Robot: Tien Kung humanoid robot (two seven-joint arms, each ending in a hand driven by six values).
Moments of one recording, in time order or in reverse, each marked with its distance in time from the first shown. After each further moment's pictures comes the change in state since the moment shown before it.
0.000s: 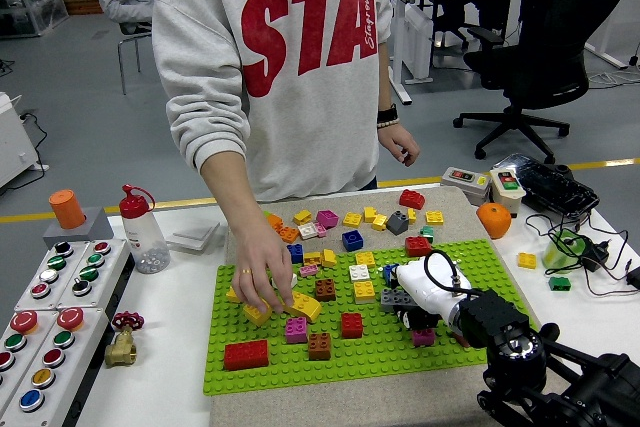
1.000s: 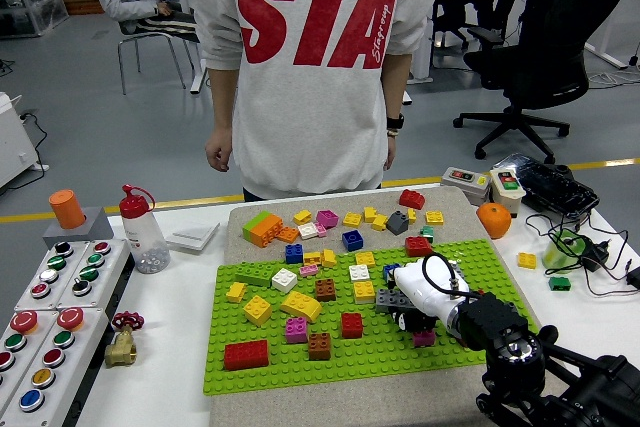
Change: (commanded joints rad) left arm -0.001 0.001 -0.003 0.000 0.004 0.000 0.001; right arm 0.002 0.005 -0.020 -0.018 0.009 -0.041 0.019
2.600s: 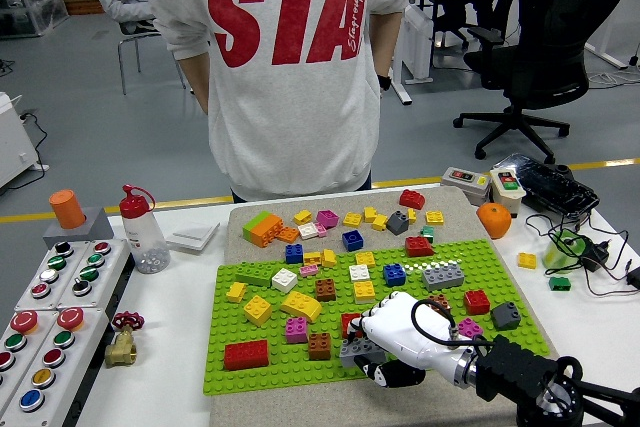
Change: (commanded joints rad) left arm 0.006 0.003 -0.001 0.002 0.002 -0.001 0.005; right arm -0.082 -0.202 -0.174 0.343 0.058 -0.127 0.195
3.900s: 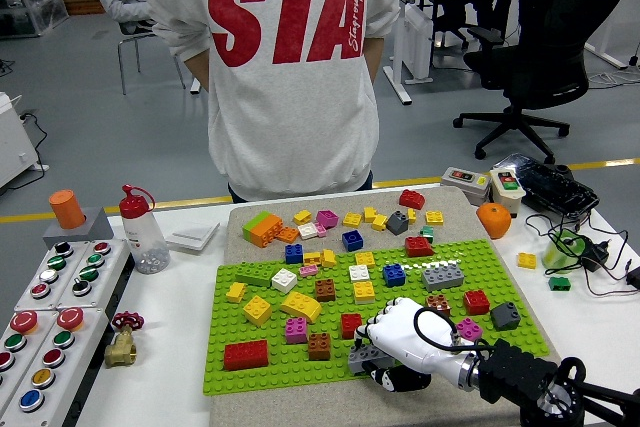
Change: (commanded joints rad) left arm -0.003 0.002 0.001 -0.001 0.012 -0.008 0.017; right arm -0.008 0.016 0.006 -0.060 -0.053 -0.010 0.032
